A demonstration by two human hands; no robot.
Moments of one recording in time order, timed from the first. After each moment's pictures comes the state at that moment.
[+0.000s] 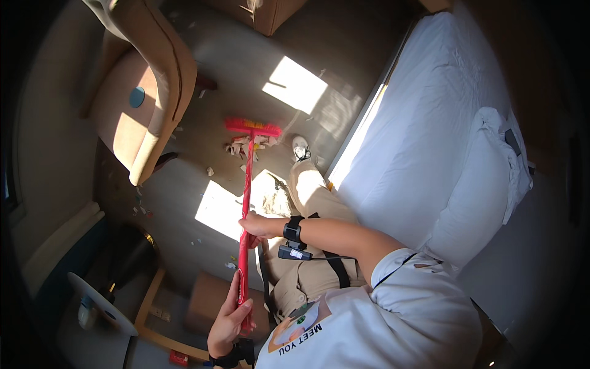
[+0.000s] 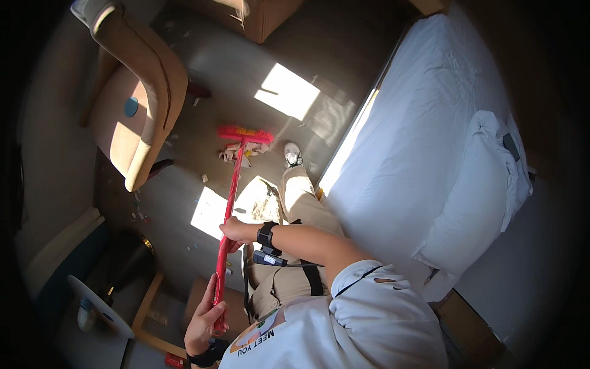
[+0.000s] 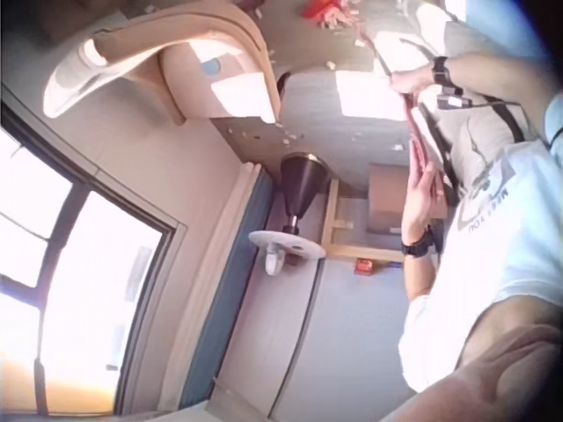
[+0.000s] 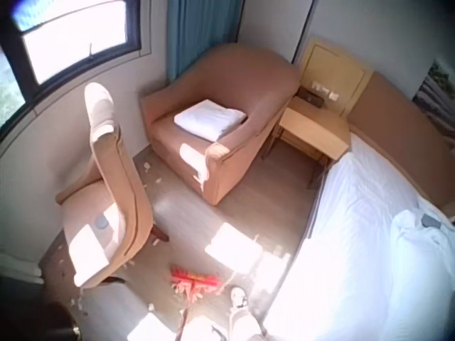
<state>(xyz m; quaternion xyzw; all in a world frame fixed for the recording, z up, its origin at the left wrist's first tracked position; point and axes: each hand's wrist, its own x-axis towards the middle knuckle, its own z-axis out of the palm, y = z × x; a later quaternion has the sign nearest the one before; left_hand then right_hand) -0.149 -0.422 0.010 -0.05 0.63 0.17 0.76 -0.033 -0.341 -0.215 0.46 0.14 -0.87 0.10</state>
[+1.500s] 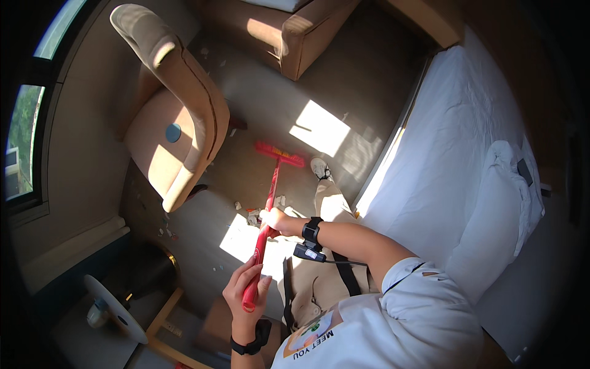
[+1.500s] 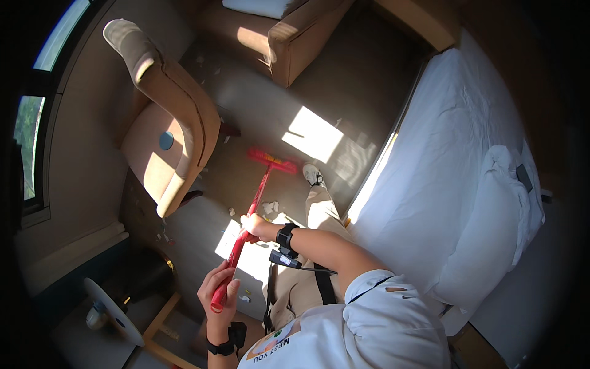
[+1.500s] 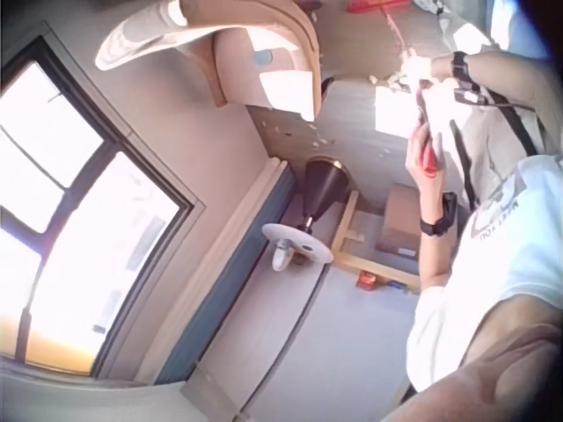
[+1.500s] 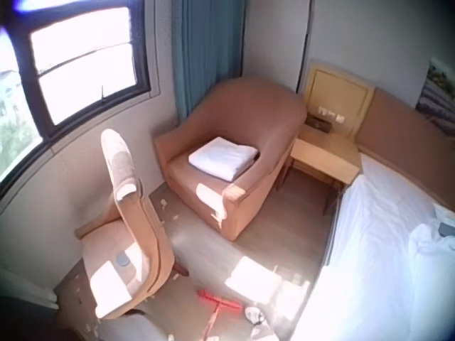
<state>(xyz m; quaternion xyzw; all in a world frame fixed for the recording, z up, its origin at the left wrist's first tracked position) -0.120 -0.327 -0.003 0.49 0.74 0.29 0.37 -0.031 -0.234 -0.218 0.46 0.20 -0.86 0.03</state>
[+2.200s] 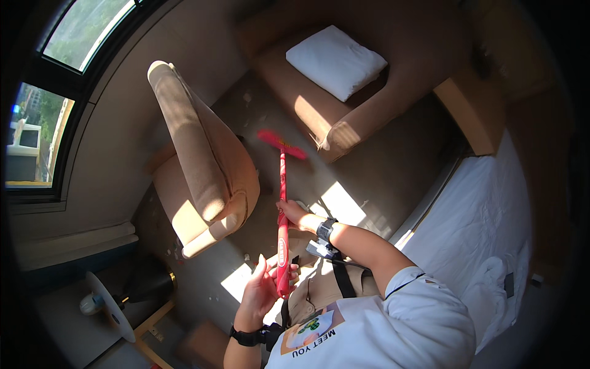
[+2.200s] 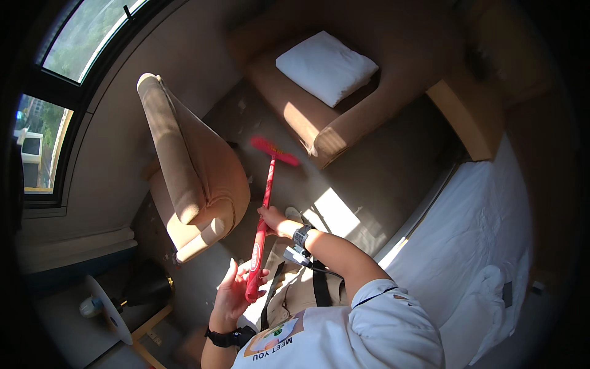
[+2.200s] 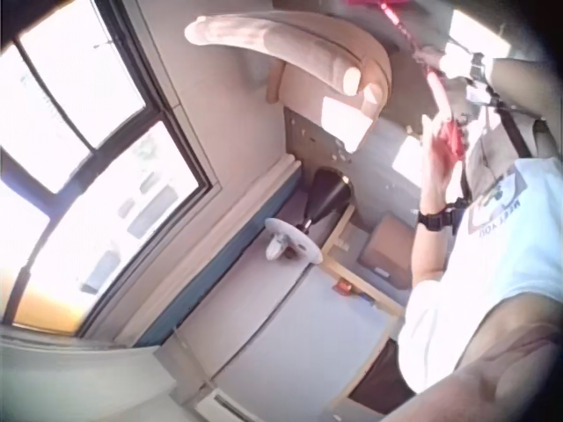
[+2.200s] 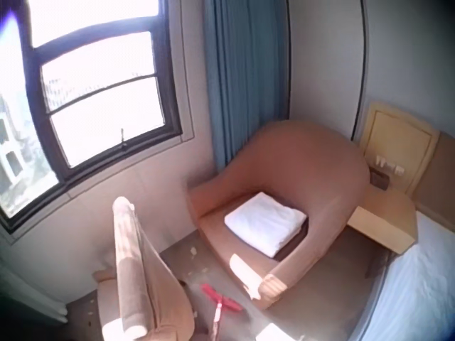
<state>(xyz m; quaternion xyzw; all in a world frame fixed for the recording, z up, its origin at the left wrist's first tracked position) -0.139 -0.034 0.003 -0.16 0.43 0.50 0.73 -0.080 0.109 -0.201 0.47 0.23 -0.85 -0.02</state>
